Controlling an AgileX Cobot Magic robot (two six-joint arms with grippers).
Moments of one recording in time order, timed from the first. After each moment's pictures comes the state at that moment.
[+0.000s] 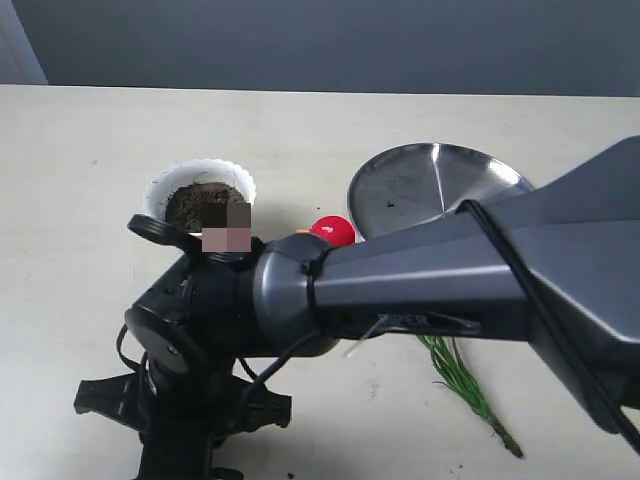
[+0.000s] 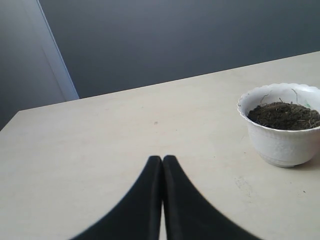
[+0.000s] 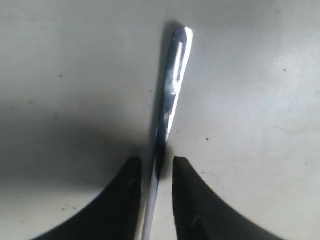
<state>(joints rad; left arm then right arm) -0.05 0.03 0.00 0.06 0.21 0.11 1.31 2.12 -1.38 0.13 0.68 -2.10</state>
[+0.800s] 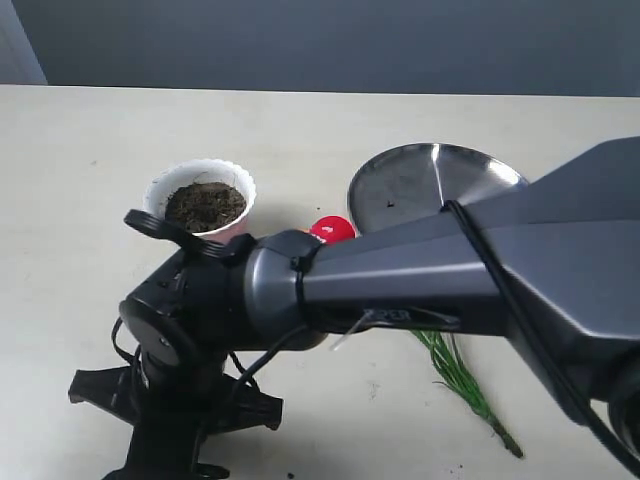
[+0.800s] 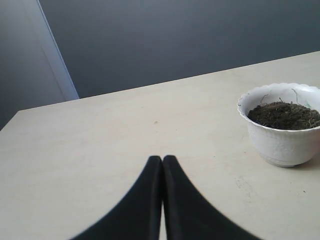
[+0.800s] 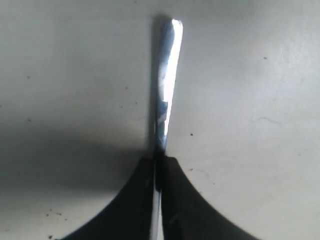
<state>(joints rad) -0.05 0.03 0.00 0.06 0.21 0.11 1.30 2.15 -1.42 0.14 0.71 -2.07</state>
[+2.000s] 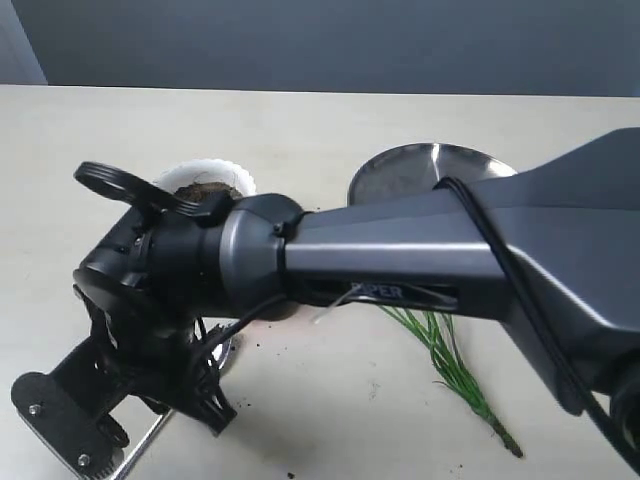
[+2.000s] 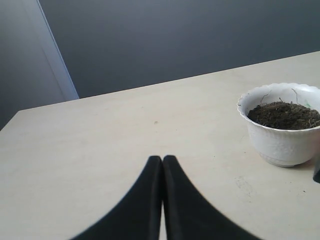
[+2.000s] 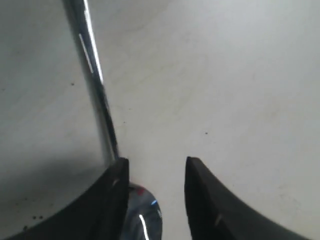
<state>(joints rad) -0.05 0.03 0.00 0.06 0.21 0.11 1.30 2.15 -1.56 -0.02 0.74 -1.32</state>
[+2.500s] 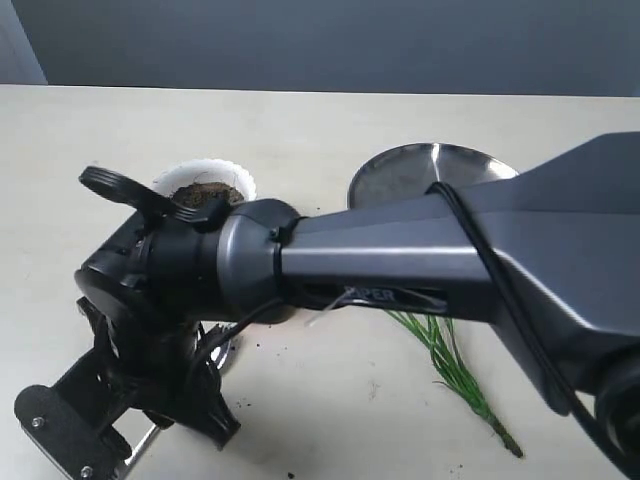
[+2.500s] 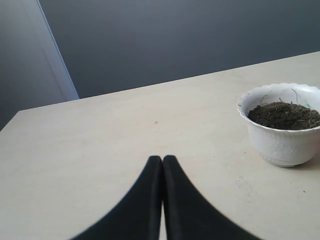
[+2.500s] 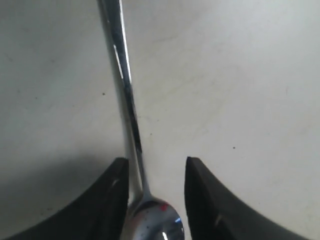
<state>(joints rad) -0.05 0.03 0.00 0.06 0.21 0.11 1.30 2.16 -1.56 0.04 0.78 -1.37</state>
